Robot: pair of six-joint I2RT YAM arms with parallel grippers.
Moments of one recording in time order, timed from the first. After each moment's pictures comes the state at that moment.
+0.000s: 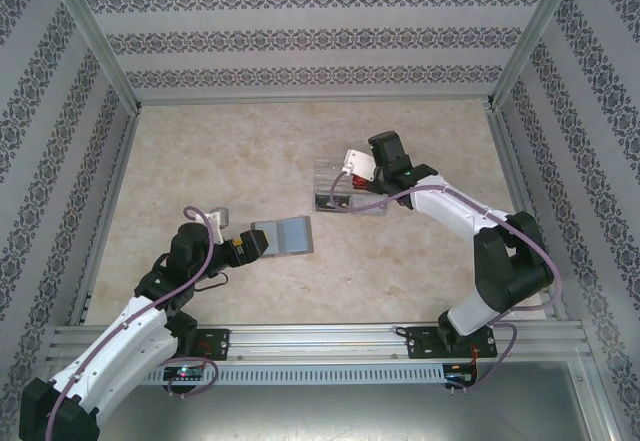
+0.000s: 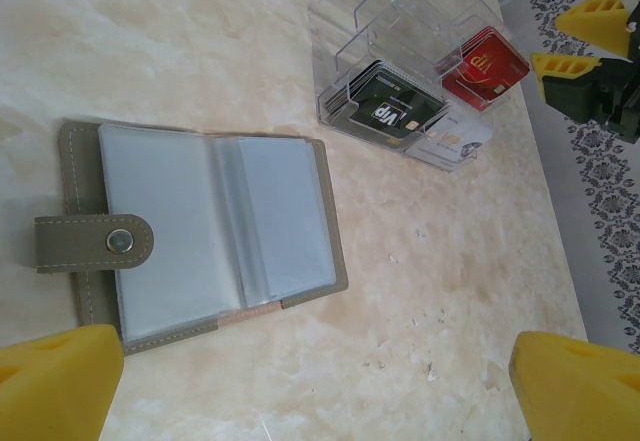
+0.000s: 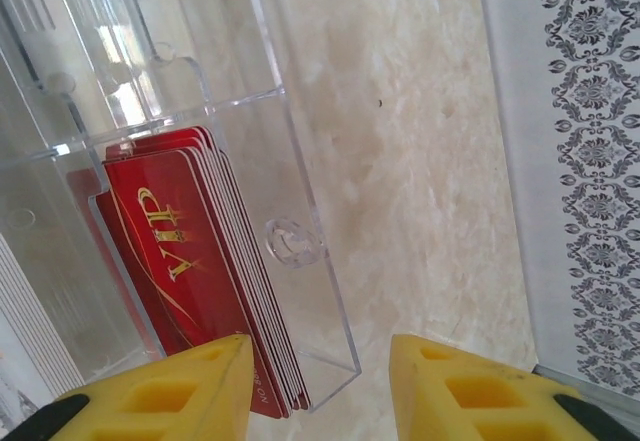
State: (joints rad) left arm -0.40 0.60 0.30 -0.24 0.27 -0.75; right arm 0.43 1.57 1.07 -0.30 0.23 -0.90
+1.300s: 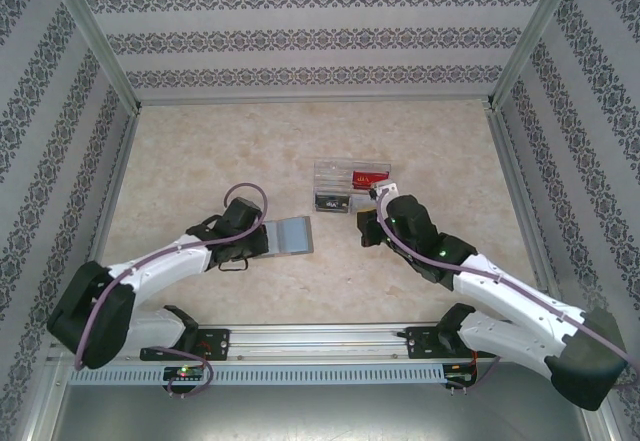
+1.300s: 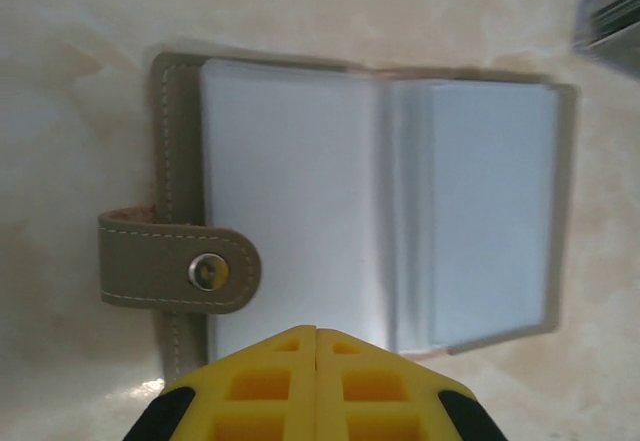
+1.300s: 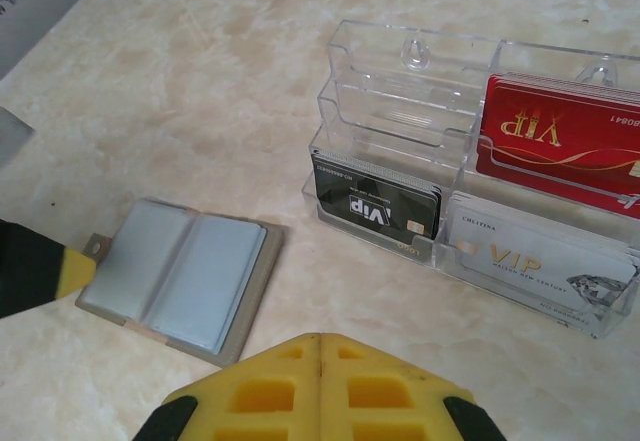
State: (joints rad) left arm -0.54 1.29 0.59 -0.36 0.02 -0.75; right arm 0.72 0.93 0.59 -0.20 0.06 0.39
